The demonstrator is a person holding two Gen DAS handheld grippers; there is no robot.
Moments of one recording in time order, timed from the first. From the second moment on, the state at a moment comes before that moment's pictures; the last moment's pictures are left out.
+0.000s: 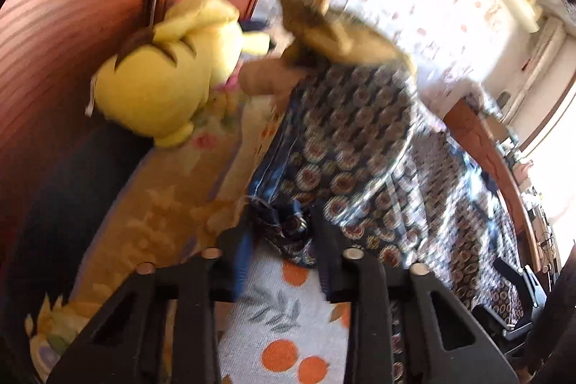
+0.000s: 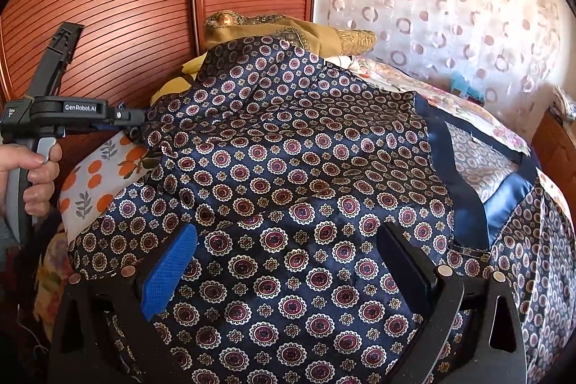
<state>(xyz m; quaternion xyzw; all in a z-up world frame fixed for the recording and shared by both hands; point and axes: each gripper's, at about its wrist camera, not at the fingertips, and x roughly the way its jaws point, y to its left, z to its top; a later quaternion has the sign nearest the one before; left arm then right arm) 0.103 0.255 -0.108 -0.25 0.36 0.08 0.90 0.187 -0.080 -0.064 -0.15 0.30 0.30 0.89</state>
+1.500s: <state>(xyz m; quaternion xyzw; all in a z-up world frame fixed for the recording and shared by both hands) 0.091 0.161 -0.085 -0.08 0.38 0.02 0.92 0.215 -0.101 -0.019 -0.11 0.27 0.31 0.91</state>
